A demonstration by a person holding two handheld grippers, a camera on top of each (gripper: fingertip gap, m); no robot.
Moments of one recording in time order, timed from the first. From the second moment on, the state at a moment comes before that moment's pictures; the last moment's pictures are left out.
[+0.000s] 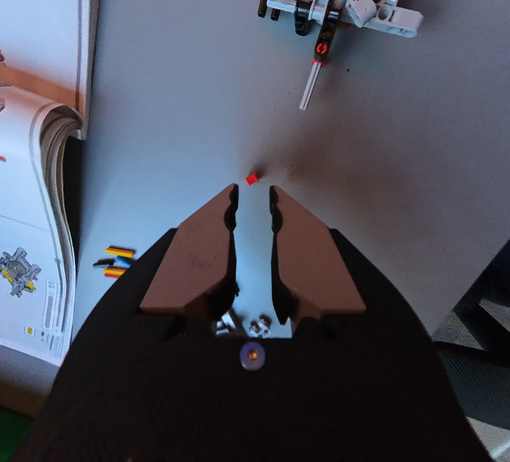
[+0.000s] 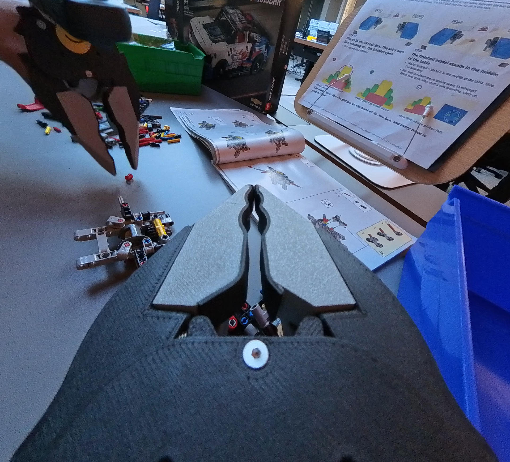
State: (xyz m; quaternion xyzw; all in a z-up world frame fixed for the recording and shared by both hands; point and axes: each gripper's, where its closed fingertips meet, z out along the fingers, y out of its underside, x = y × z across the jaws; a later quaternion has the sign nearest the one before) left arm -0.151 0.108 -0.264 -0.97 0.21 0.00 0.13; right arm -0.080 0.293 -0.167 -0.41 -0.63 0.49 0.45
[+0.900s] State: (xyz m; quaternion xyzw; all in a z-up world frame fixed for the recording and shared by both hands) left arm -0.407 -0.142 -0.261 -0.97 -0.18 0.11 -0.09; right arm -0.080 0.292 -0.169 -0.41 -0.63 0.48 0.45
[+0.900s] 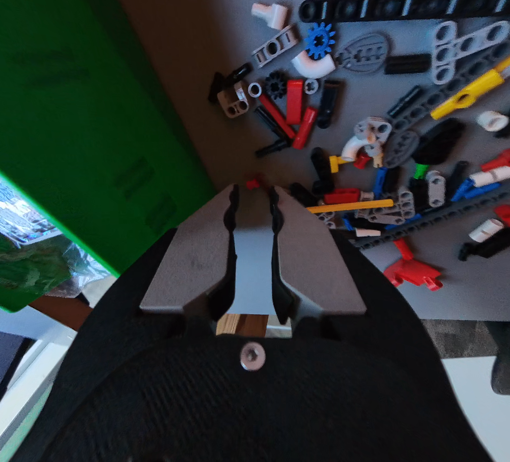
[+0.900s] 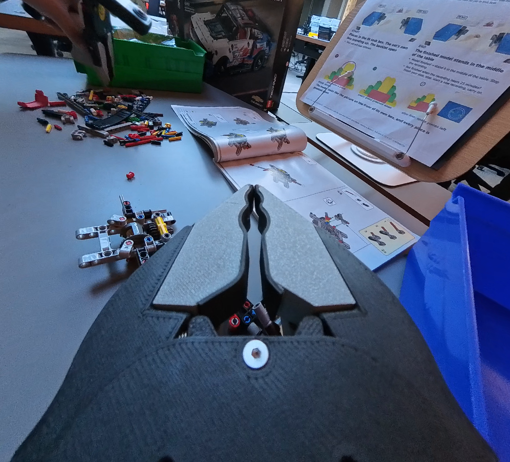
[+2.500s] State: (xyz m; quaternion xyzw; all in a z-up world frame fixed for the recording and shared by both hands) left arm -0.223 0.078 -0.194 -0.99 0.09 0.01 0.11; right arm -0.081 0.287 -0.168 -0.40 -0.64 0.49 0.44
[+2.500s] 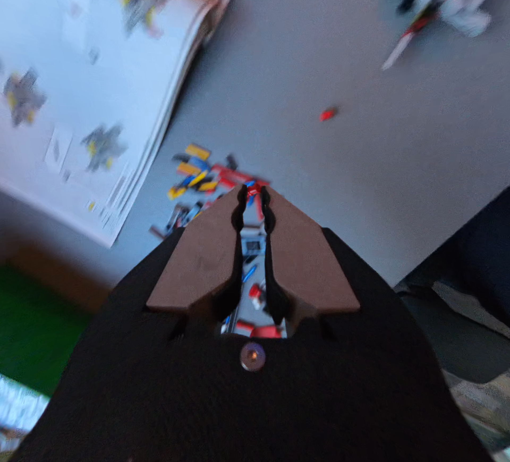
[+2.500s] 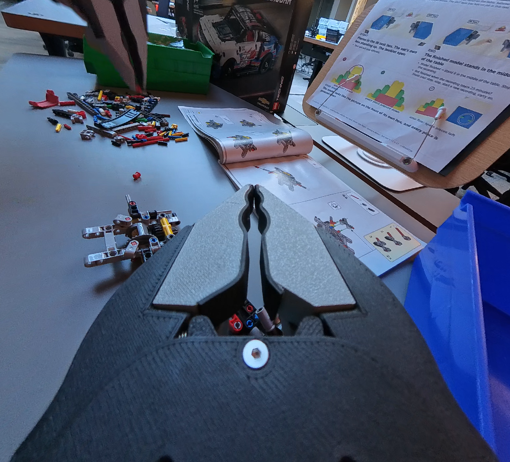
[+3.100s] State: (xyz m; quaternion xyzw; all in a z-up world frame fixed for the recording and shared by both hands) left arm -0.120 0.161 -0.276 -0.97 0.21 -0.03 0.09; right arm -0.076 0.278 -0.160 -0.38 -0.64 0.50 0.44
